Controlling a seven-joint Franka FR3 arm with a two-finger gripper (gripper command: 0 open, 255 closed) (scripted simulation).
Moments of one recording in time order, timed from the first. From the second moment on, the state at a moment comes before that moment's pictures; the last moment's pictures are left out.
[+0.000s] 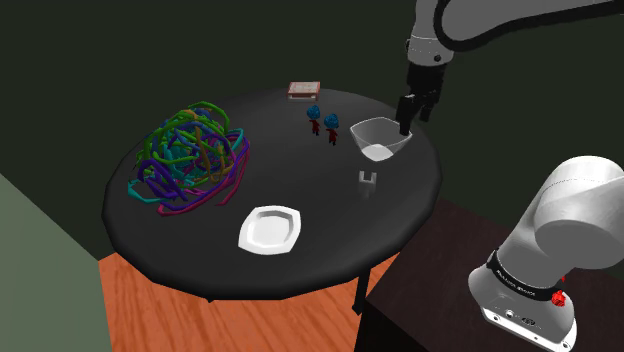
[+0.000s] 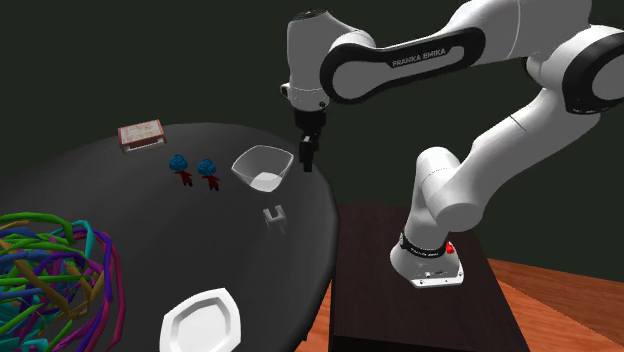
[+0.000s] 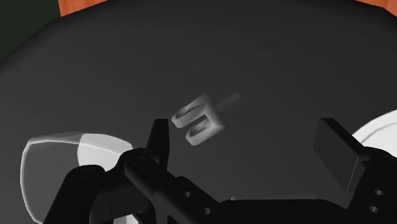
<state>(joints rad) 0.00 -0.68 -0.09 -2.49 -0.09 1.80 0.04</state>
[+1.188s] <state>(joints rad) 0.03 -0.05 -0.15 -2.51 -0.03 2.43 -0.03</state>
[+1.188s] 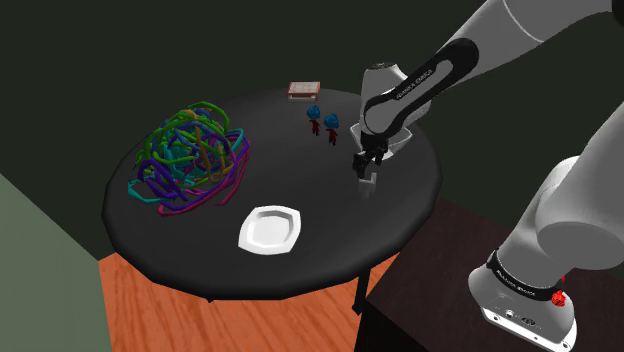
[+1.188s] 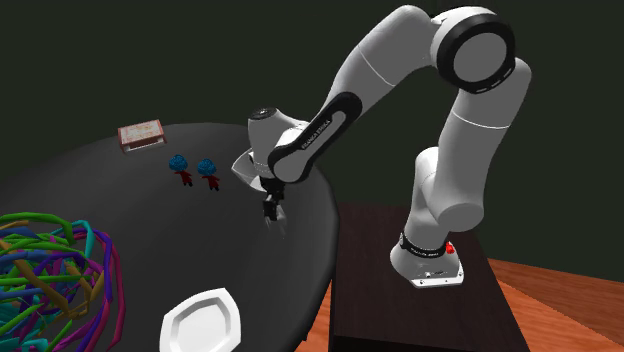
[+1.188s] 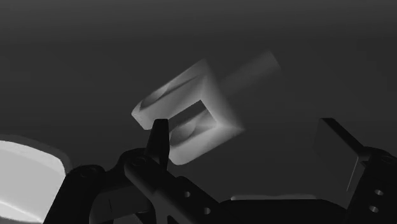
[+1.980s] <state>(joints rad) 0.03 0.19 -0.14 -2.46 0.04 2.62 -0.08</state>
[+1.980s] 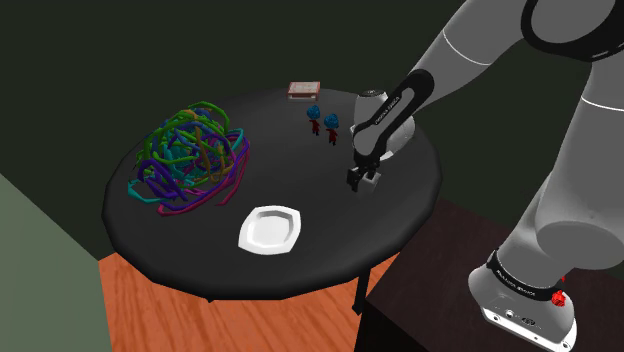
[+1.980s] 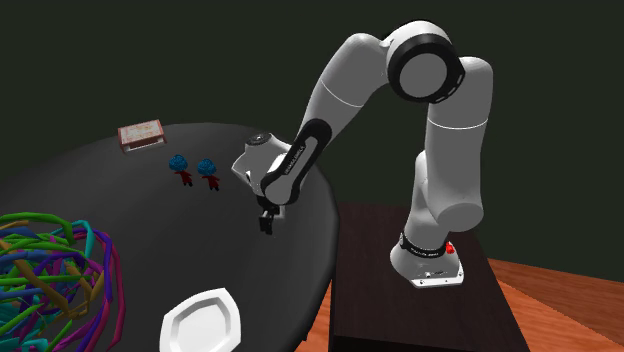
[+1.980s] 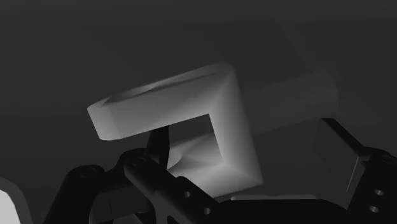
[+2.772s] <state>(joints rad) 0.03 0.20 -0.14 -2.46 0.04 2.63 -0.09</state>
